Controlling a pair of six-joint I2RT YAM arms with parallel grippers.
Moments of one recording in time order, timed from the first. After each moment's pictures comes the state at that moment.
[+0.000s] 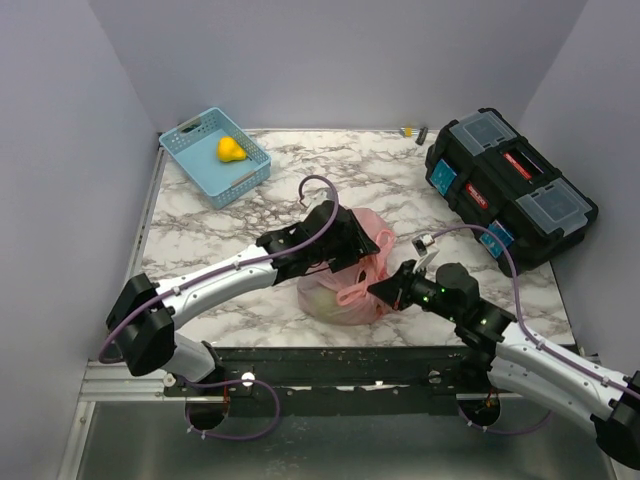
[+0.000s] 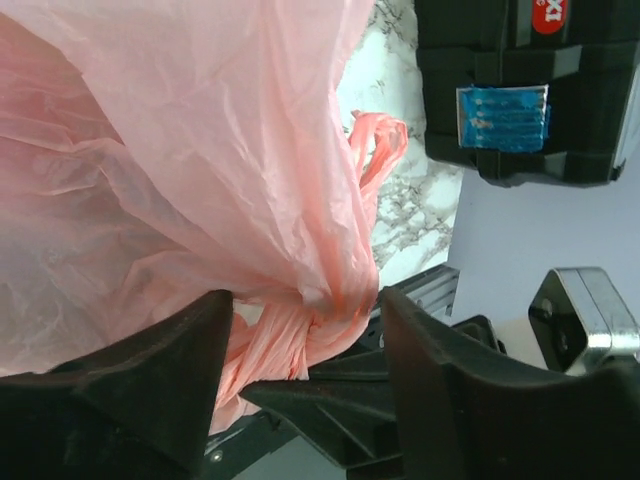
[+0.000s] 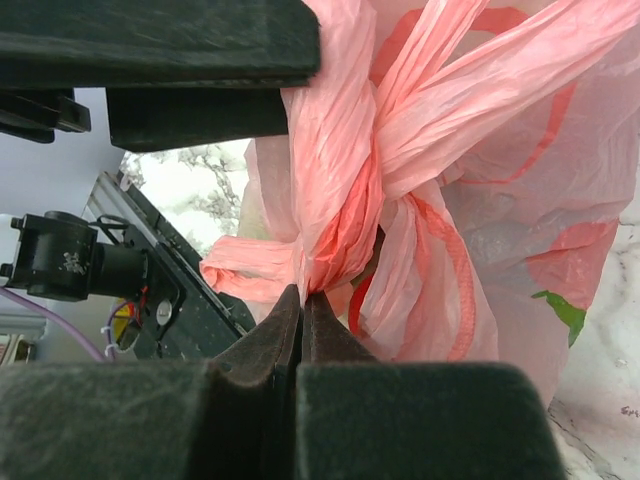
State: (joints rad) left arm -0.93 1.43 1.11 -0.31 -0.05 -1.24; right arm 0.78 0.68 0.32 0.07 -0.12 0.66
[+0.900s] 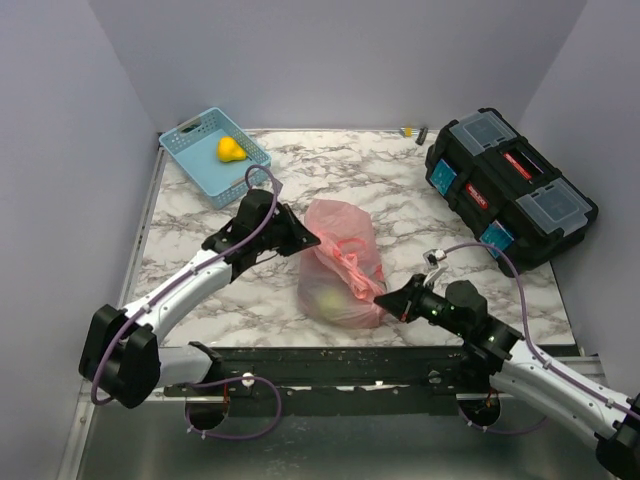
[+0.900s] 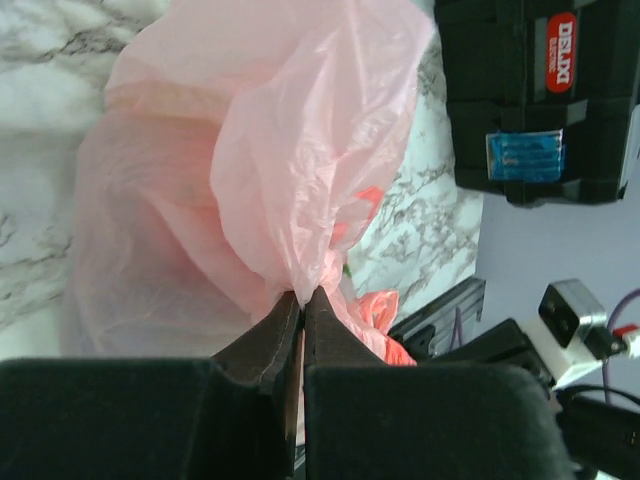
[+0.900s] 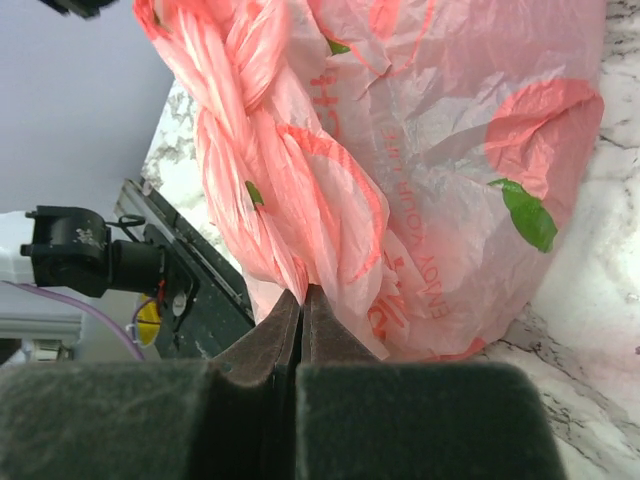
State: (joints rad) left arm -0.55 1.28 0.90 -0.19 0.23 -0.96; right arm 0.78 0.51 0.19 0.03 -0.12 0.76
